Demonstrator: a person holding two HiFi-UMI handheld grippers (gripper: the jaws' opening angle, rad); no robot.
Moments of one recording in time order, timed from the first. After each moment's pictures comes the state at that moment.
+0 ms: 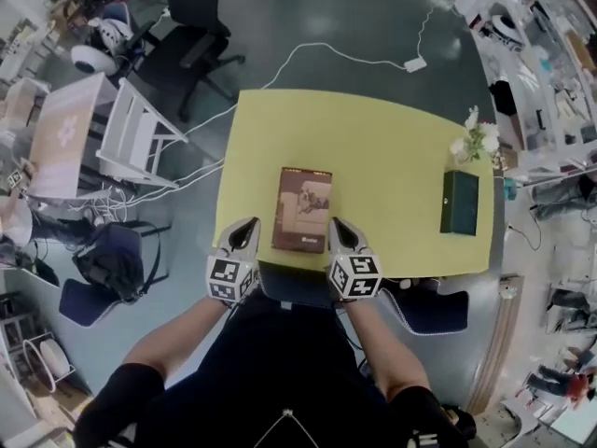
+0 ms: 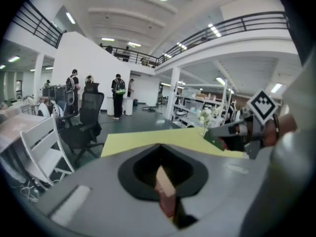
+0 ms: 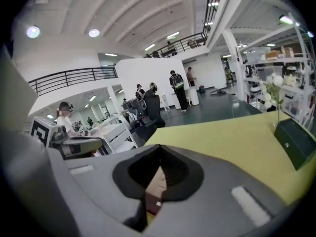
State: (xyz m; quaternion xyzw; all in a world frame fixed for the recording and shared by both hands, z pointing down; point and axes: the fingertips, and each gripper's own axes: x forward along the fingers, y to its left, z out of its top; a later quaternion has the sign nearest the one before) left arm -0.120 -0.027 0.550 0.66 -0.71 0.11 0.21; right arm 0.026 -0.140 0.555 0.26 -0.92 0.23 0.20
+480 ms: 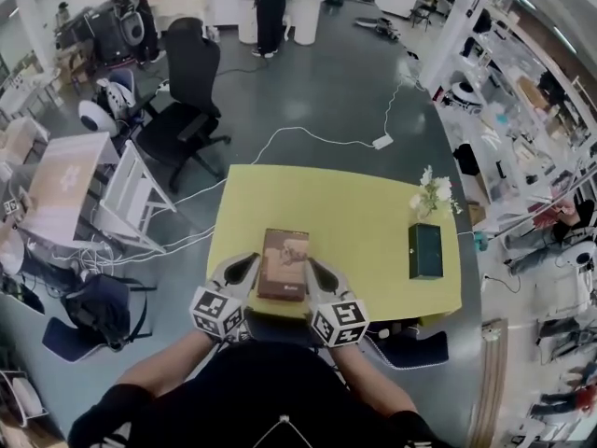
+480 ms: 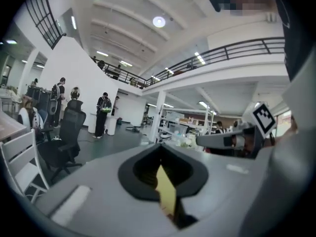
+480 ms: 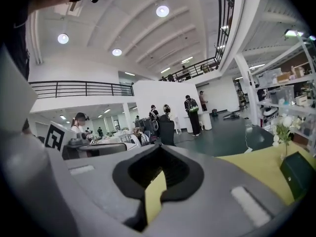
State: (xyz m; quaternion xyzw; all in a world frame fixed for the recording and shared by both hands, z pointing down) left arm -0.073 -0.027 0.387 0.73 -0.67 0.00 0.13; right arm 0.026 -0.086 0.371 0.22 -0.96 0.15 0.08
